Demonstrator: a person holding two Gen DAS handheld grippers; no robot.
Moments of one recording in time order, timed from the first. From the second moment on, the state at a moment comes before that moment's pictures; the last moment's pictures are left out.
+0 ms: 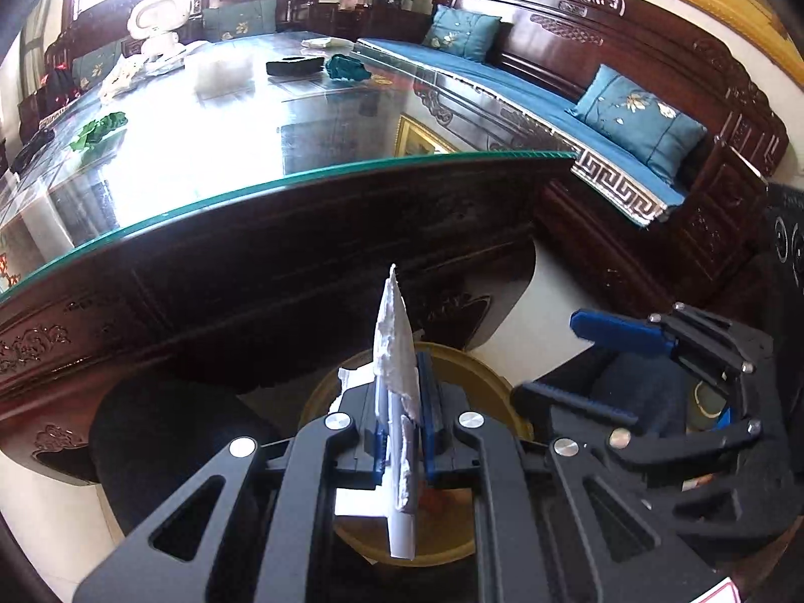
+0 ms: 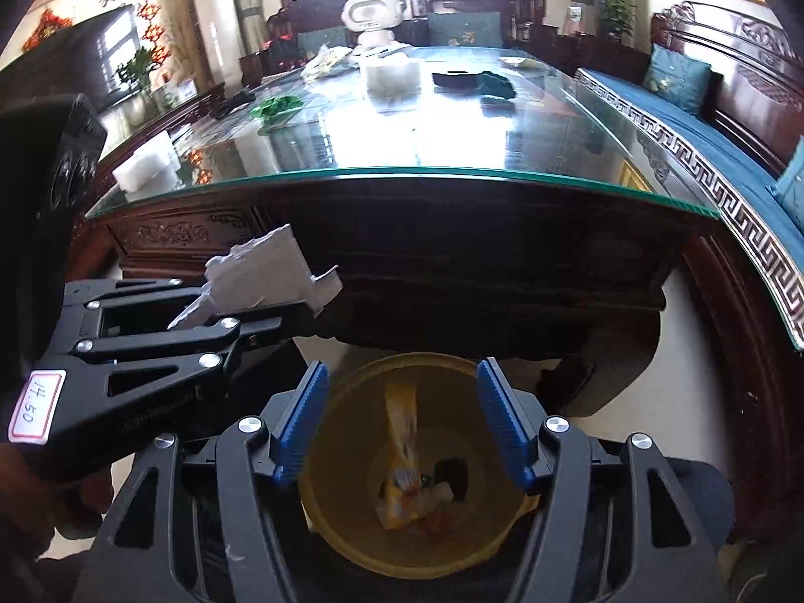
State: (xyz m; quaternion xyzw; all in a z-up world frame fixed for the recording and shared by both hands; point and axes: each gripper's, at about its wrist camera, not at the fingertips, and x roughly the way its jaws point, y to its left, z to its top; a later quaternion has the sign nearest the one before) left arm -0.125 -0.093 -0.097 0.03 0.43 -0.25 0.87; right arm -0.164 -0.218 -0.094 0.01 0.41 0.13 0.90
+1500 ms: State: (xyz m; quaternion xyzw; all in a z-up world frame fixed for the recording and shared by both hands) left arm -0.120 -0.117 -0.098 0.07 0.44 -0.27 0.85; right arm -0.141 -0.248 -0.066 0.03 0.37 0.09 0.92
